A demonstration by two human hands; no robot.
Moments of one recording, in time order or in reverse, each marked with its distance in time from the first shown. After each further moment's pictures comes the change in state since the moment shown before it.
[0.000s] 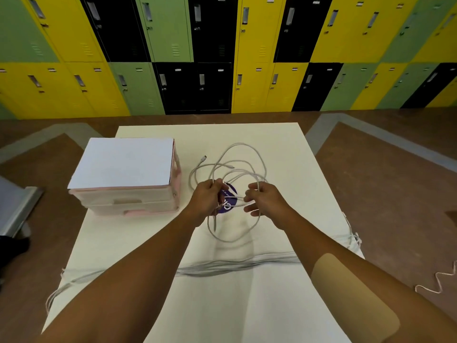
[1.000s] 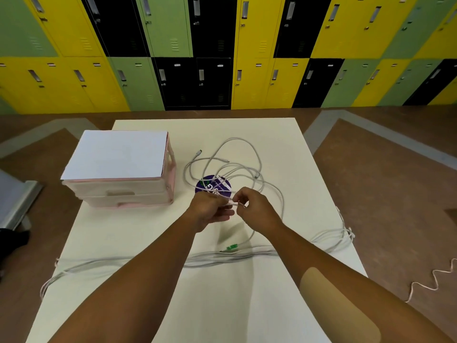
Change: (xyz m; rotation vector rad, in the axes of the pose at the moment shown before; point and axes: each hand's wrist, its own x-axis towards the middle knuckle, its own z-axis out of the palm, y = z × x) left_hand -0.018 -0.022 0.025 -0.216 -0.101 -0.229; right_hand -0.025 0.034 0.004 -0.452 0.023 -0.337
